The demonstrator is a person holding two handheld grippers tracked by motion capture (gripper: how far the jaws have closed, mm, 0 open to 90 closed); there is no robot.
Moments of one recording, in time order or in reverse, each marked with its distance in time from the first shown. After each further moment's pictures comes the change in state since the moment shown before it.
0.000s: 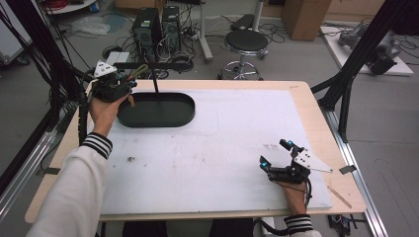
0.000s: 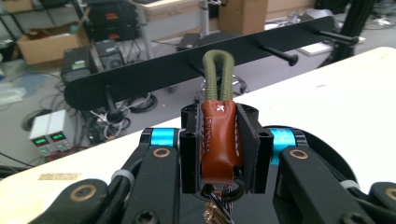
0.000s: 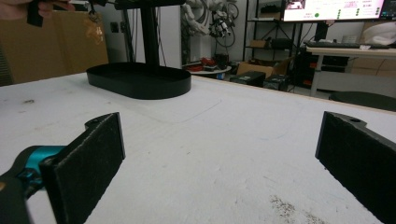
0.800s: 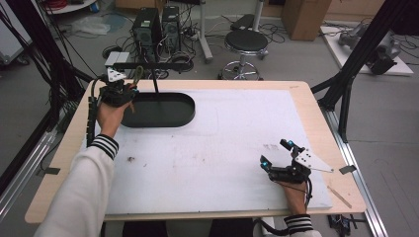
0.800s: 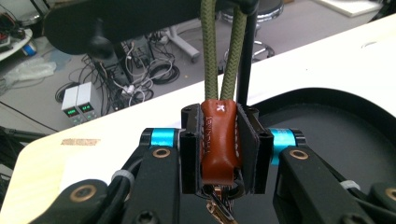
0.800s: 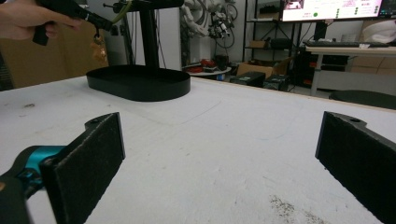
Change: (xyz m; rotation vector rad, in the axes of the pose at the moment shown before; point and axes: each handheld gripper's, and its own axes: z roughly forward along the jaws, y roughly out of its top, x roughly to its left) left arm -0.003 -0.021 0.025 0.142 0.095 0.049; right arm -0.001 0.000 -0.001 -0.005 -0.002 0.019
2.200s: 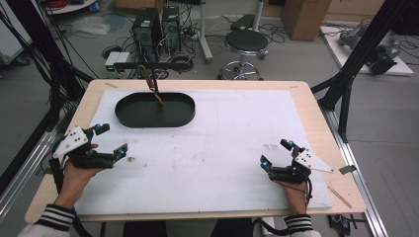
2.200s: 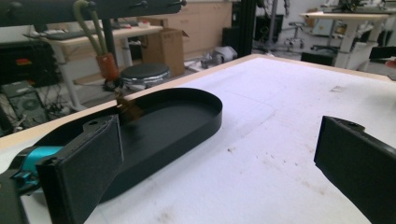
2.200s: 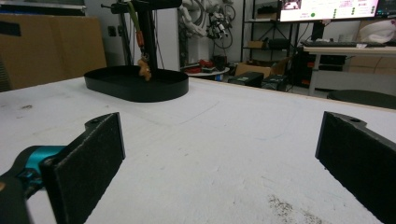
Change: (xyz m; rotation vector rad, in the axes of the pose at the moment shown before) left arm -0.013 -0.125 -0.132 -0.366 -0.435 0.023; right arm 0.000 0.000 0.000 -0.003 -0.010 -0.002
